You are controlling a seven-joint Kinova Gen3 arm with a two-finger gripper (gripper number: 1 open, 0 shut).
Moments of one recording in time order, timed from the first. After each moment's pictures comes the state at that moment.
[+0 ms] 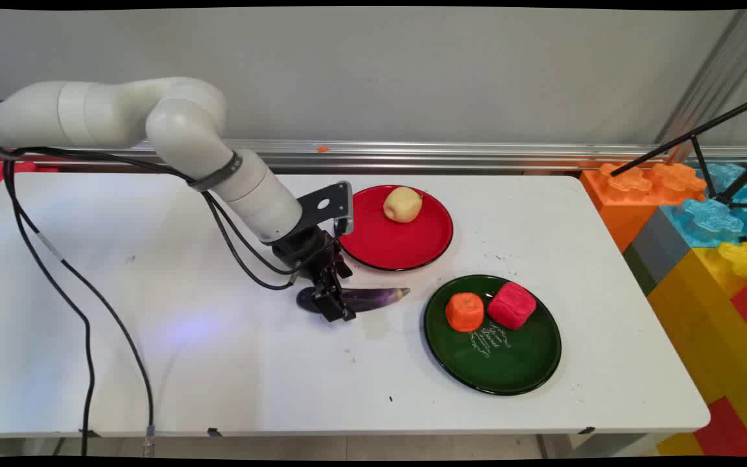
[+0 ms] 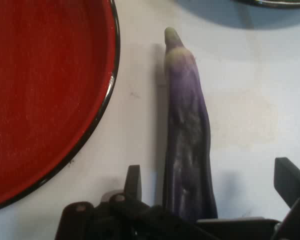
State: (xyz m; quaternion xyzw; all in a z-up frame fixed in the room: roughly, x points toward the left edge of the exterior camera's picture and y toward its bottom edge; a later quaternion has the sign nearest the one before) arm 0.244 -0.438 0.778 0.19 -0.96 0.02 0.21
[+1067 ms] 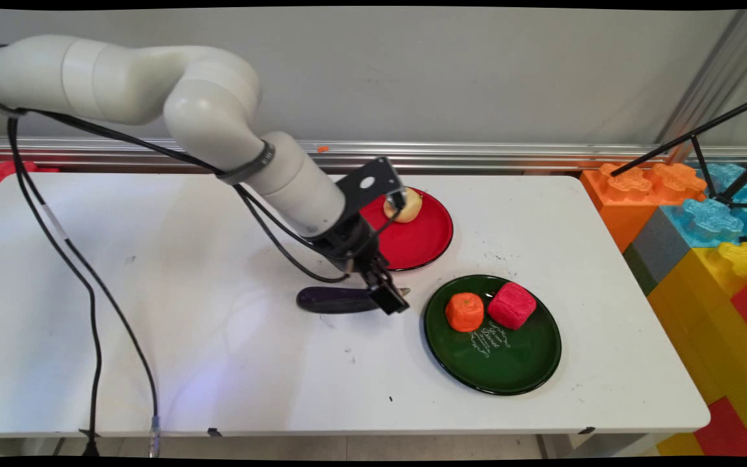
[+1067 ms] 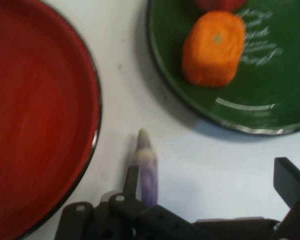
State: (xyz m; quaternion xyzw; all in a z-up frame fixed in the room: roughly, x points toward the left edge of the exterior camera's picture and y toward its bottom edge) arm 0.171 -0.419 0.828 0.29 -0.93 0.04 0.24
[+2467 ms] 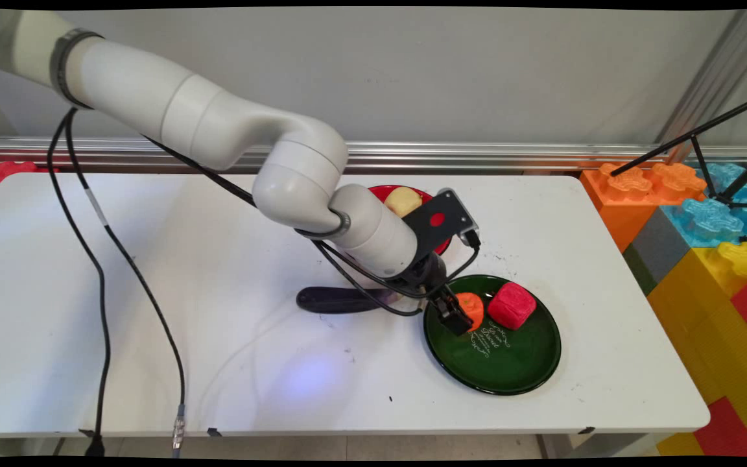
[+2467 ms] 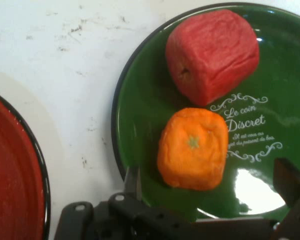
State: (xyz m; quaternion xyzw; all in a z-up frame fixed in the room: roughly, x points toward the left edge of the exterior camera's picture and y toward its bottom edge) arm 0.081 -0.417 0.781 0.29 -0.91 0.09 0.28
